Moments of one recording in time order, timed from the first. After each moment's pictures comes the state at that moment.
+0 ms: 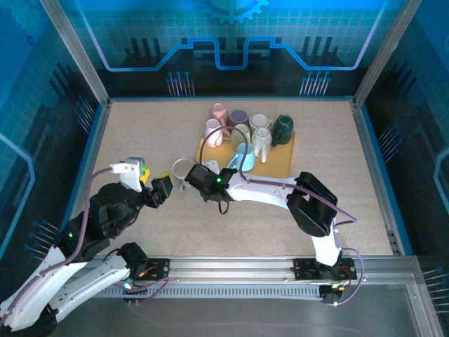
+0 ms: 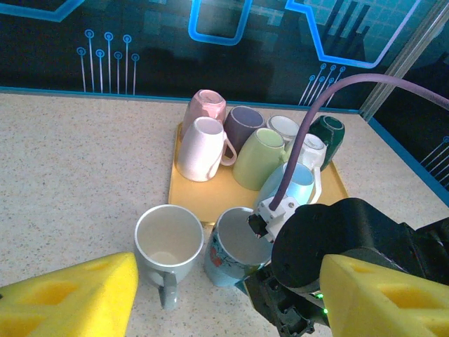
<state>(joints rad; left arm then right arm) -0.72 0.48 0.86 -0.70 -0.39 -0.42 1.06 1.96 1.45 -0.67 0.40 0.70</state>
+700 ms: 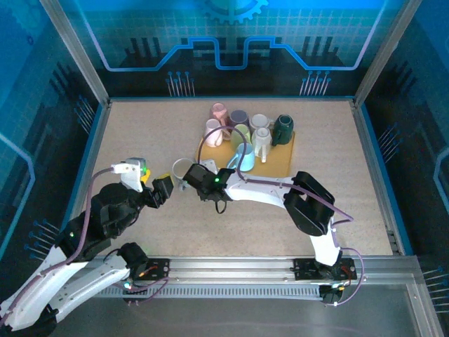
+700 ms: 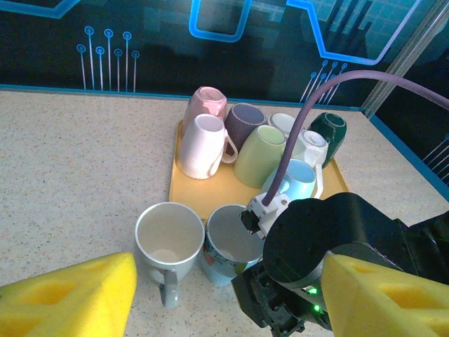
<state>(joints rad) -0.72 0.48 0.85 -0.70 -0.39 -0.42 1.06 1.98 1.47 -0.63 0.38 0.72</state>
